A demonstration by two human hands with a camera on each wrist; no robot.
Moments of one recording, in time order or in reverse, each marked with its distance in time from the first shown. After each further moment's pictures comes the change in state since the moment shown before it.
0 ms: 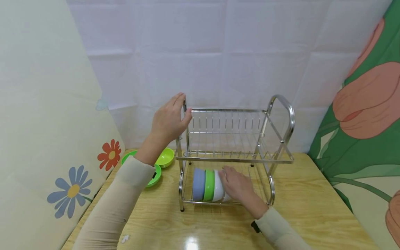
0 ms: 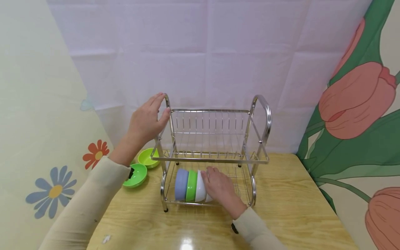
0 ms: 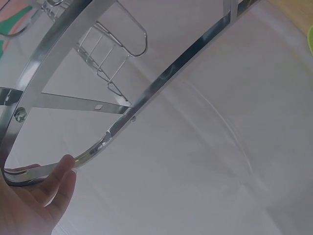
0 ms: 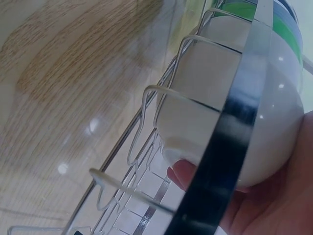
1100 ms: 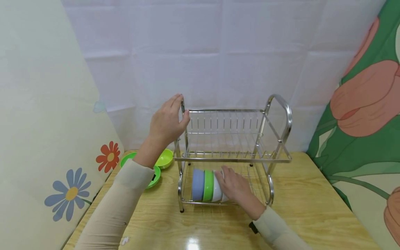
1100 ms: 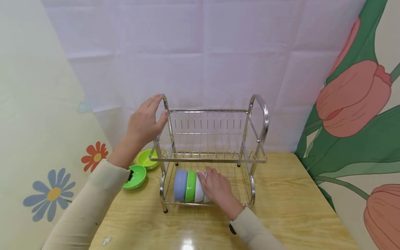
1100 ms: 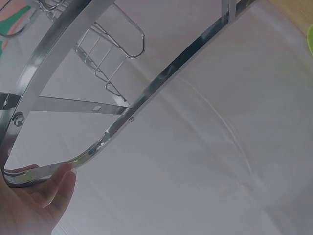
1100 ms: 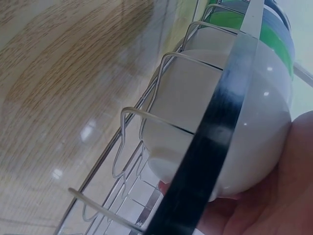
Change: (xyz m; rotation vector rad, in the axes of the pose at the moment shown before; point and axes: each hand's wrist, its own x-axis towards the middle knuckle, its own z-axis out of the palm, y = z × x) left_hand -0.004 -0.004 0.002 -0.006 0.037 0.013; right_hand -0.001 -0.011 0.006 0.026 -0.002 0.052
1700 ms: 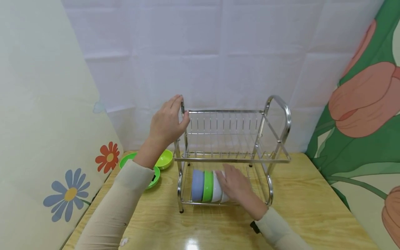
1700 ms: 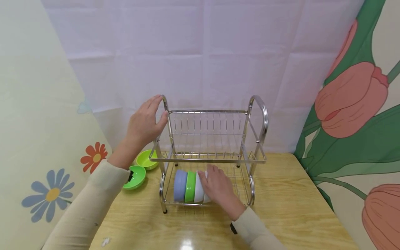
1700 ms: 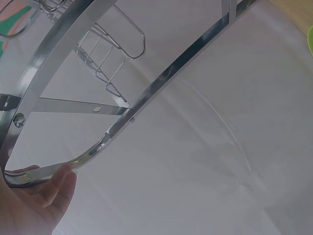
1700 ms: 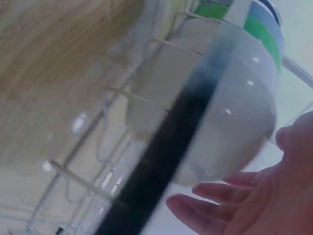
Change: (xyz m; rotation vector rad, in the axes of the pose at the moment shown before) left_hand -0.003 0.001 -0.002 -0.004 0.021 0.010; right_hand -0.006 -0.002 -0.015 0.010 0.023 -0.016
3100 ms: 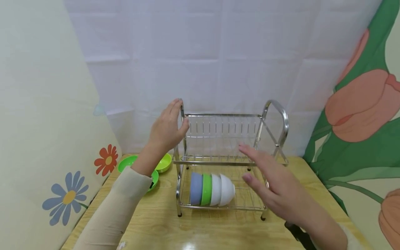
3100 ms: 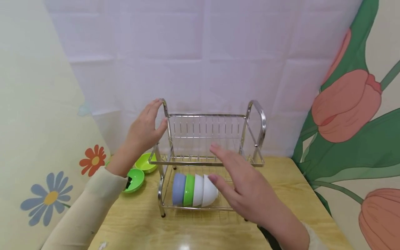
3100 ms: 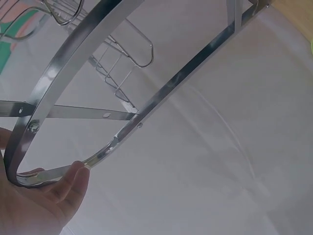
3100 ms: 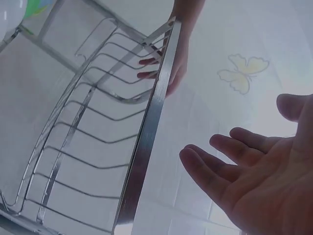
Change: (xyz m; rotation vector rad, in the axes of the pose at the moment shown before) left_hand -0.010 0.003 -0.004 -0.104 -0.072 -0.058; right_hand -0.094 -0.041 -0.181 0.044 0.275 -0.546
